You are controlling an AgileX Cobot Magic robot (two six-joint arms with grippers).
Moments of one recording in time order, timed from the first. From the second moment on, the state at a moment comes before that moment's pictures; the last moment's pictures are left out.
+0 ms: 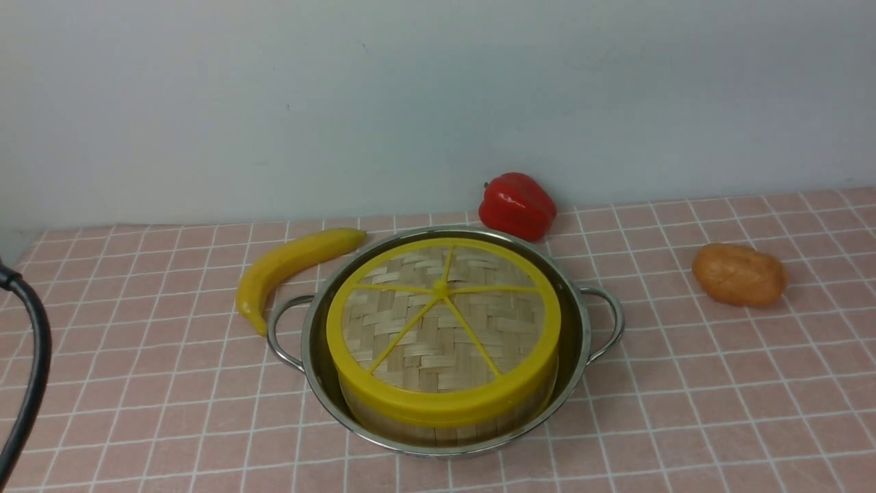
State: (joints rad) right arm 0.68 1.60 -1.92 -0.06 1.21 0.09; left arm -0.20 0.75 -1.01 0.19 1.23 0.12
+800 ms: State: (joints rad) right arm 0.12 0.12 -0.03 -0.24 0.05 0.31; left arm -0.20 0.75 -1.01 0.19 1.23 0.12
